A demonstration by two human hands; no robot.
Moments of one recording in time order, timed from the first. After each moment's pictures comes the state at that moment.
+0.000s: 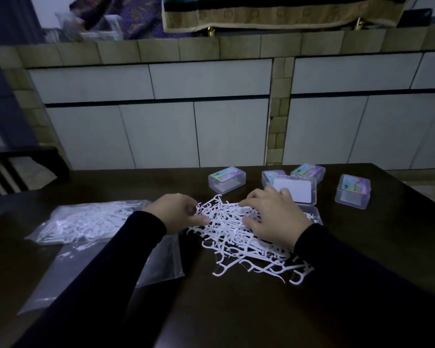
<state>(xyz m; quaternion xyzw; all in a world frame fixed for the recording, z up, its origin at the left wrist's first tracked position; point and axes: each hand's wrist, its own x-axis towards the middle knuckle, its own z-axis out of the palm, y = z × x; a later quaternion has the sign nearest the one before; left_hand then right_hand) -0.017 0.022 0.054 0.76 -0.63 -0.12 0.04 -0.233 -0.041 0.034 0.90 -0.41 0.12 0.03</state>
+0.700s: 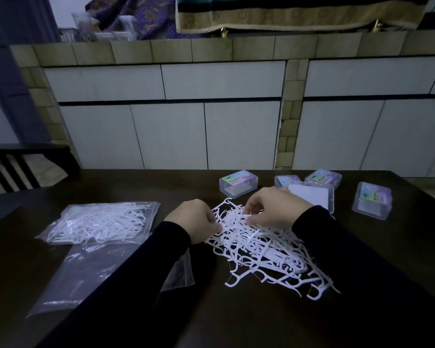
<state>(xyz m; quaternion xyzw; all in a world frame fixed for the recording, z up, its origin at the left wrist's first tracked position) -0.038 0.021 0.047 0.79 -0.58 -0.14 0.13 -0.204 -0.064 0.060 0.90 -0.43 0.03 -0.11</state>
